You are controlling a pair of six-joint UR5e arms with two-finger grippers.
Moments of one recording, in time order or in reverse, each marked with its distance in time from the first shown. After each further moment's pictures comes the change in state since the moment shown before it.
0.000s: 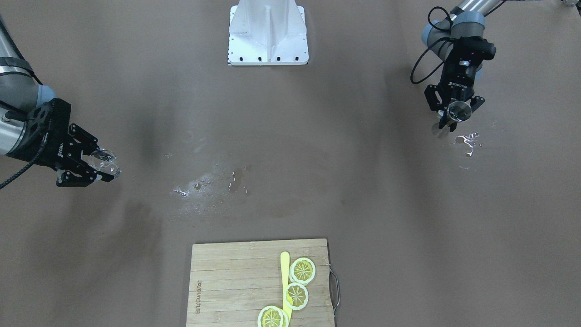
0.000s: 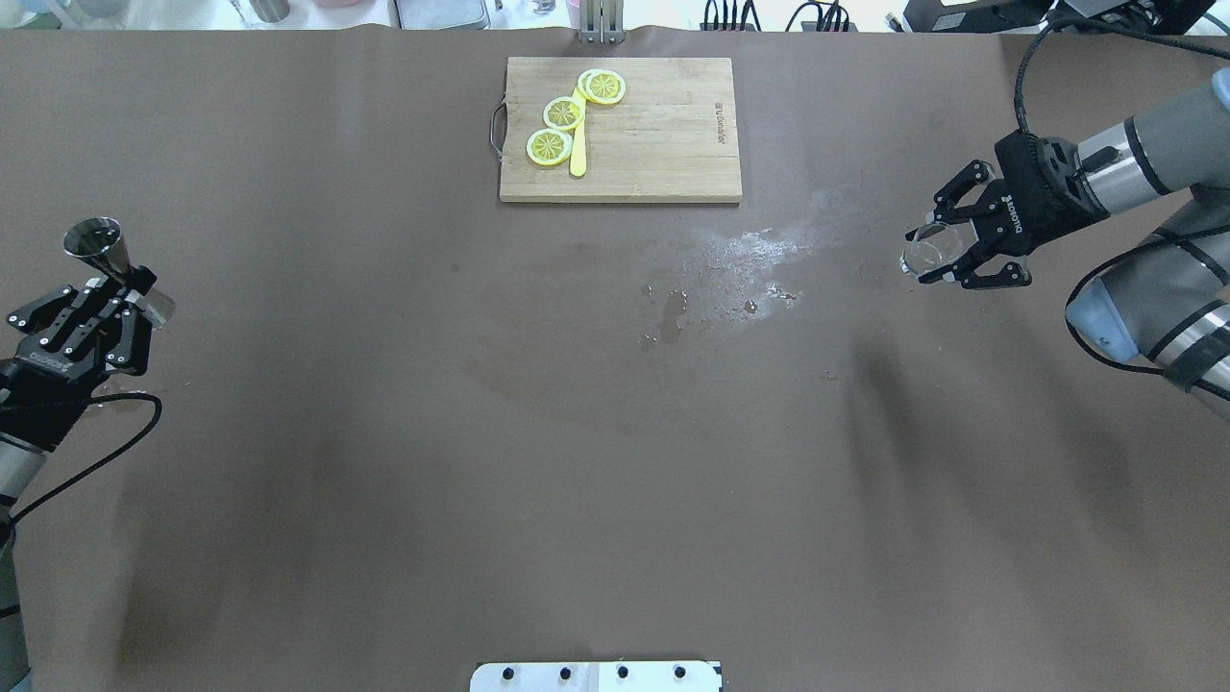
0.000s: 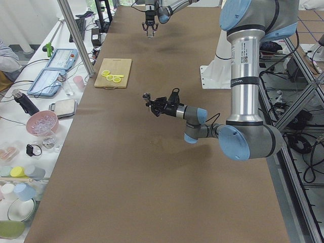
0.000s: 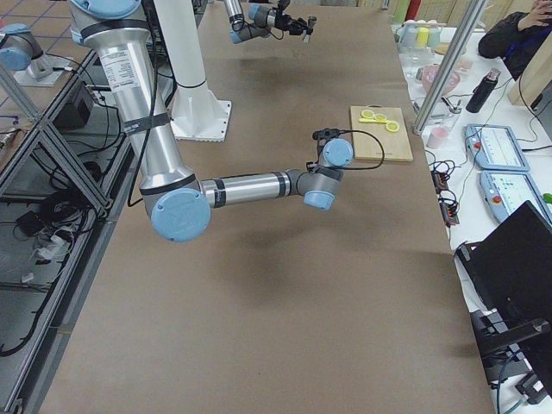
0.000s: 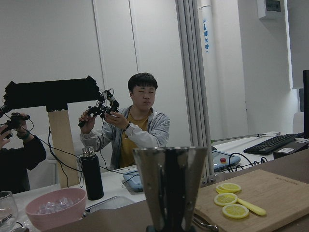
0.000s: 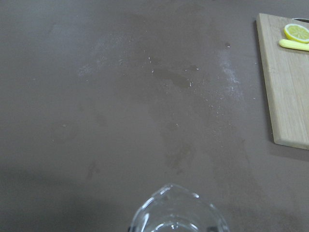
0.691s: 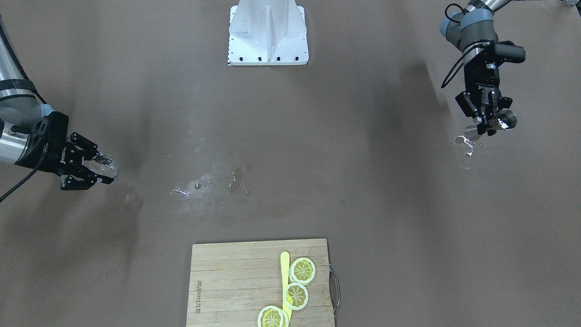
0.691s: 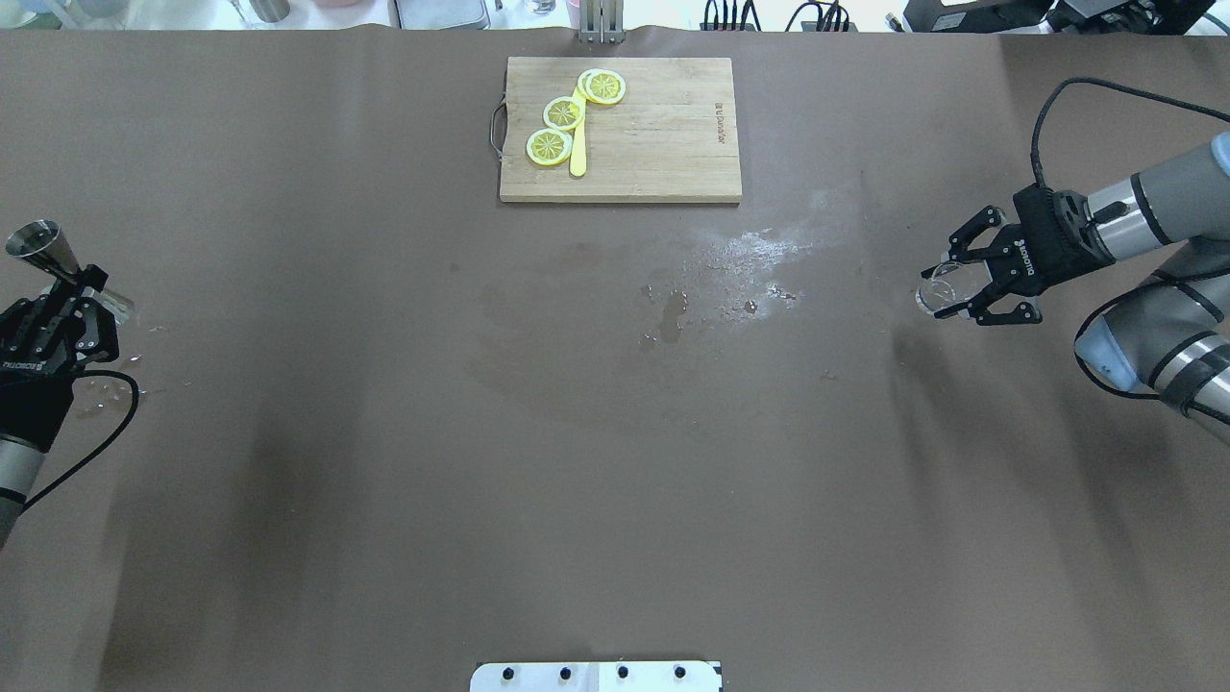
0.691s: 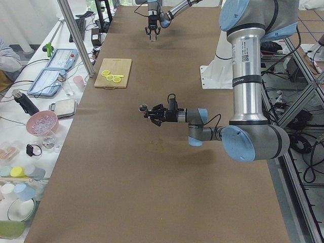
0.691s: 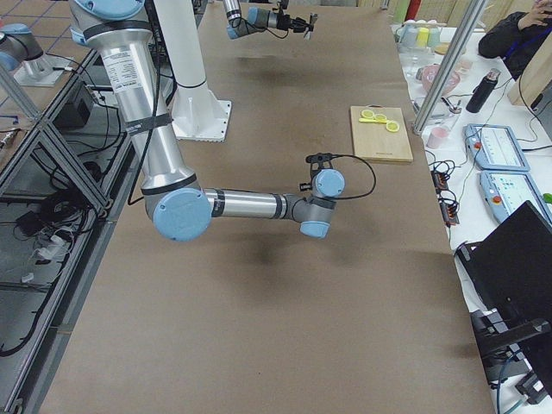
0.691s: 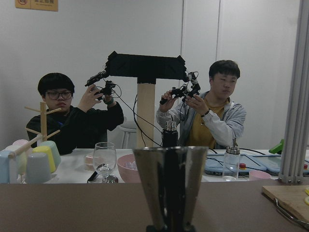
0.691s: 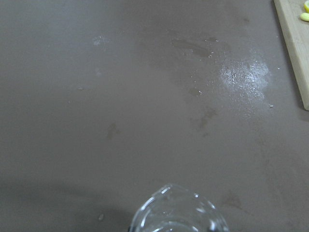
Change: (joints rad) left arm 0.045 0.051 -0.028 0.328 0.237 -0.426; right arm -0.023 -0.003 -0.203 0.270 0.001 0.055
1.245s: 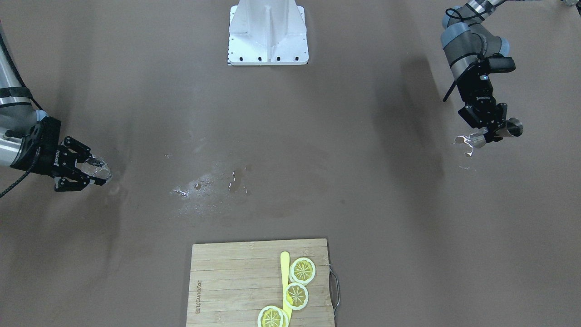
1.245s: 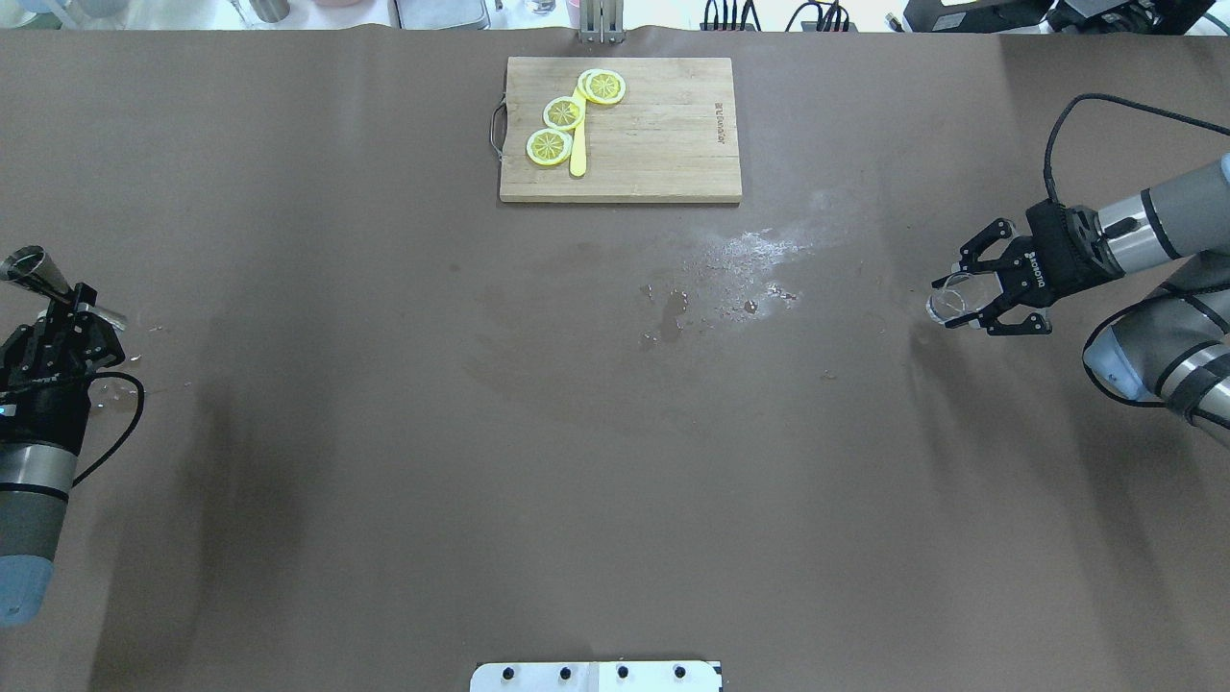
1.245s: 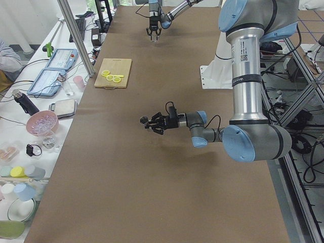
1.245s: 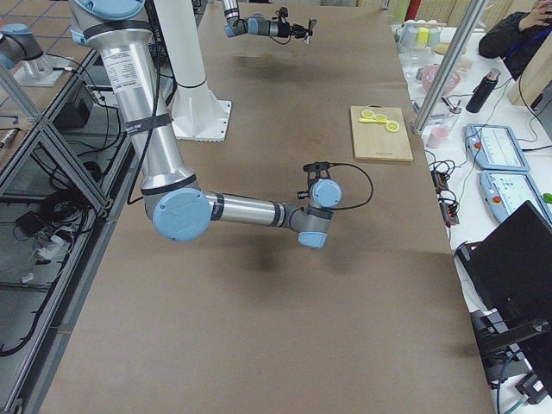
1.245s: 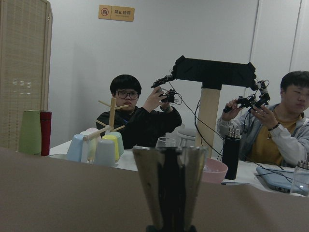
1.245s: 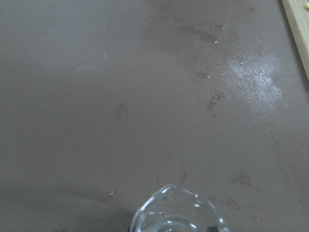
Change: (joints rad) left arm 0.024 0.027 -0.015 0.511 0.059 -0.501; right arm -0.003 -0.003 -0.070 0.099 -0.002 0.004
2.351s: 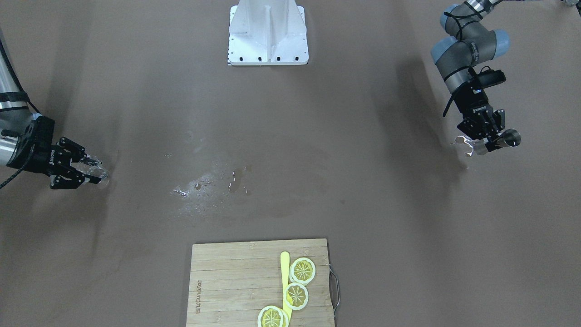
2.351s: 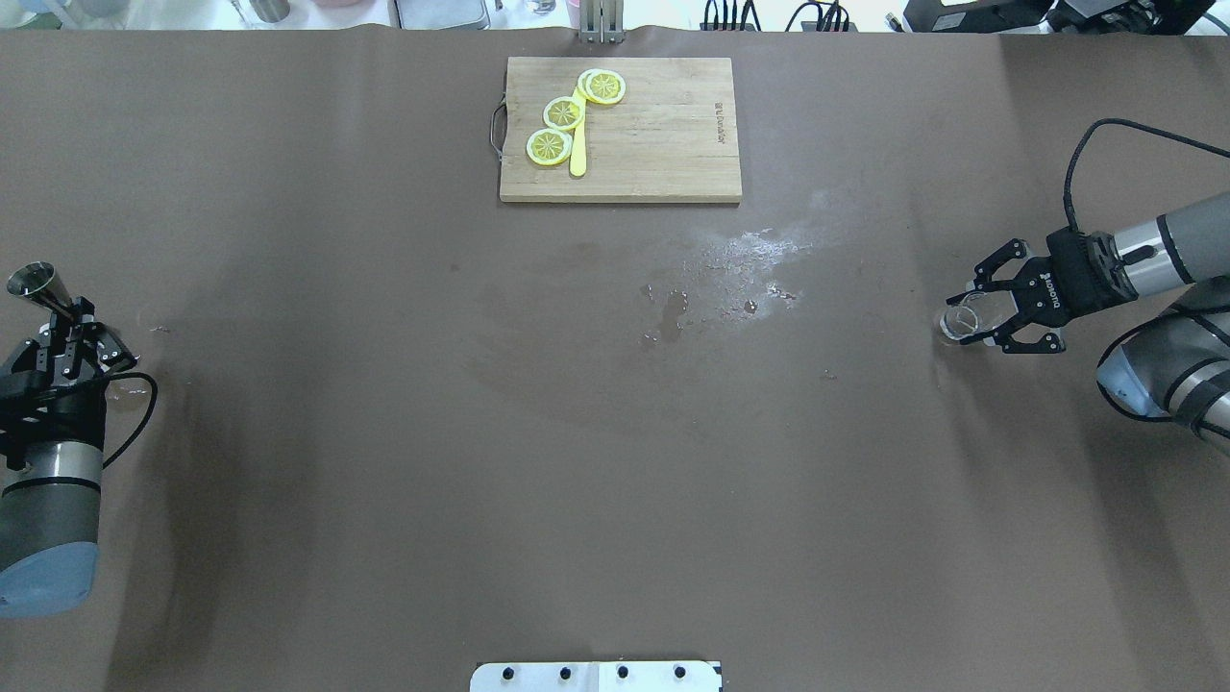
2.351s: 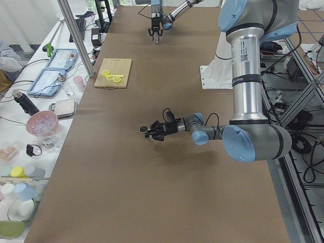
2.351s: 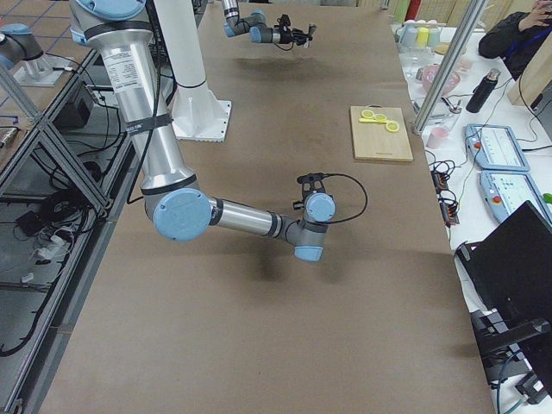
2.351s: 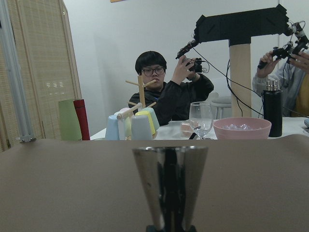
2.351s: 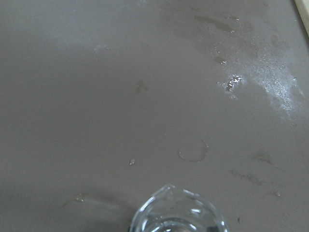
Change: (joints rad) left arm -0.002 -0.004 -0.025 0.474 0.048 -0.341; right arm -0.008 -0.001 -0.092 0.131 -0.008 -0.001
